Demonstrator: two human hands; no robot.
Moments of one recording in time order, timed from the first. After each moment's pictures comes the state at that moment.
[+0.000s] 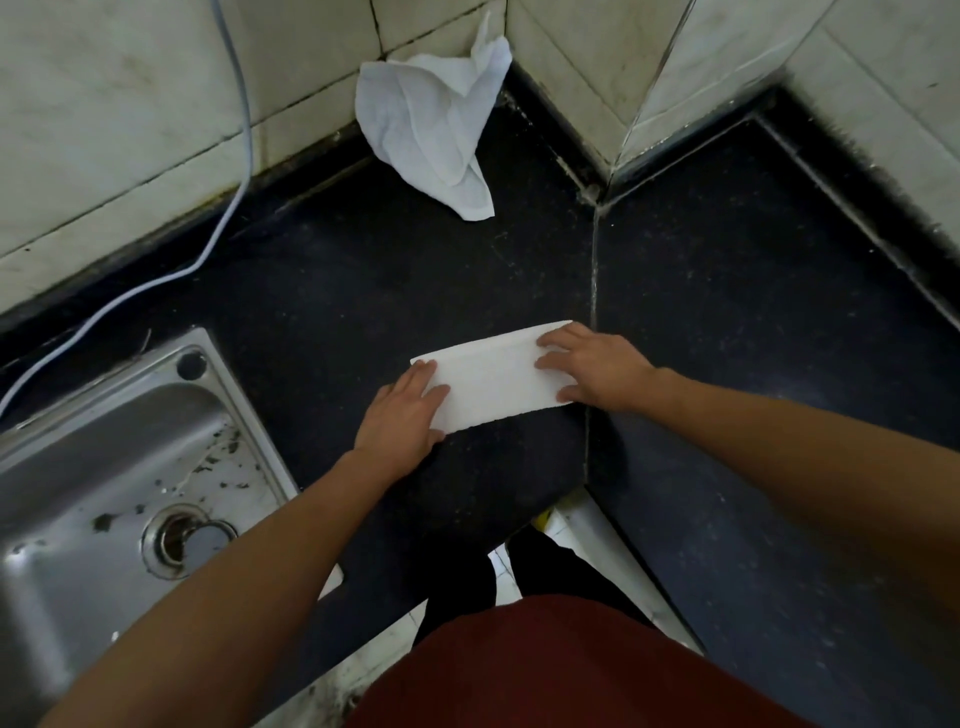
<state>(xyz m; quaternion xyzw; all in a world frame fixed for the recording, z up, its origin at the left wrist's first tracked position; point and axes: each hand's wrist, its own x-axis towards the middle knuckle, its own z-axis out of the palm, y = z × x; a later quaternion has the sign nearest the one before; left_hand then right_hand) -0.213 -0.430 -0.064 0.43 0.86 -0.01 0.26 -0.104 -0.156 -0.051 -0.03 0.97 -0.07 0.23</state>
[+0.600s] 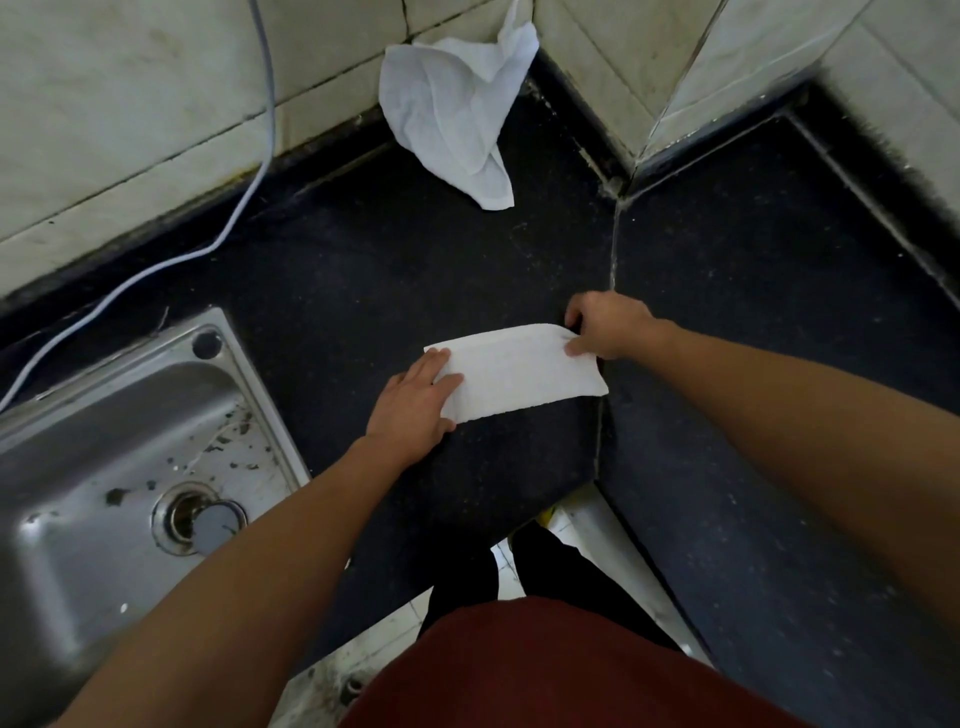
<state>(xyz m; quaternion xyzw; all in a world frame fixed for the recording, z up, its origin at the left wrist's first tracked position) -0.211 -0.430 -0.064 0.41 0.87 0.02 0.27 -0.152 -0.150 -0.041 0.22 0.91 -0.16 0.31</state>
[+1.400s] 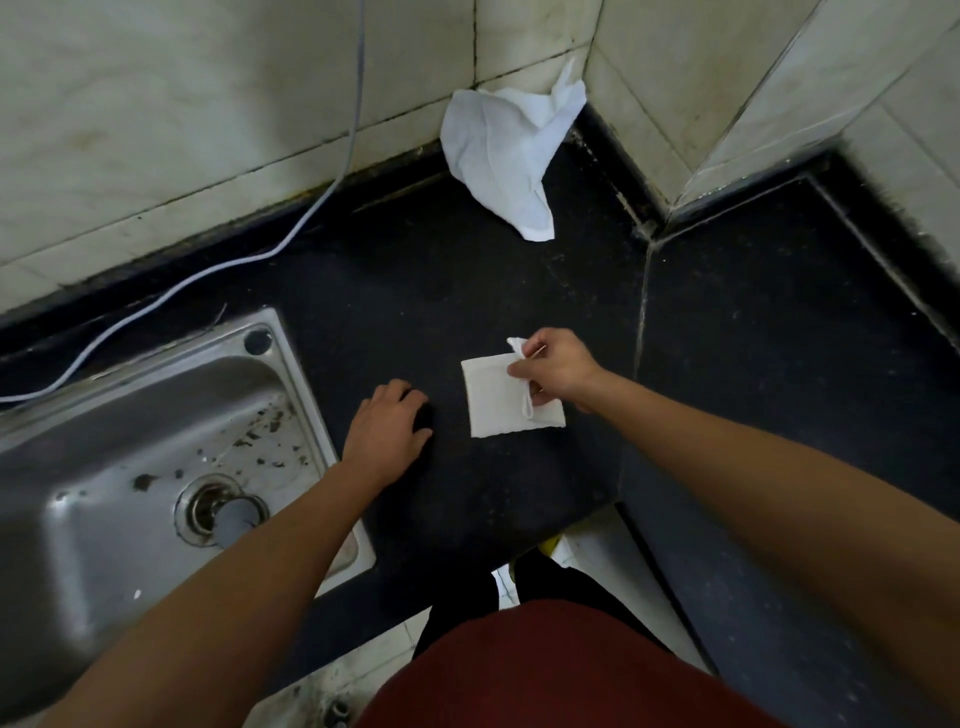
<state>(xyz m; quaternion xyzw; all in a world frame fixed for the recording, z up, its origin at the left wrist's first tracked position) -0.219 -0.491 -0.046 0.30 0.92 0.08 0.22 -0.171 -0.253 -0.014 0.36 0.74 -0.53 0.18</state>
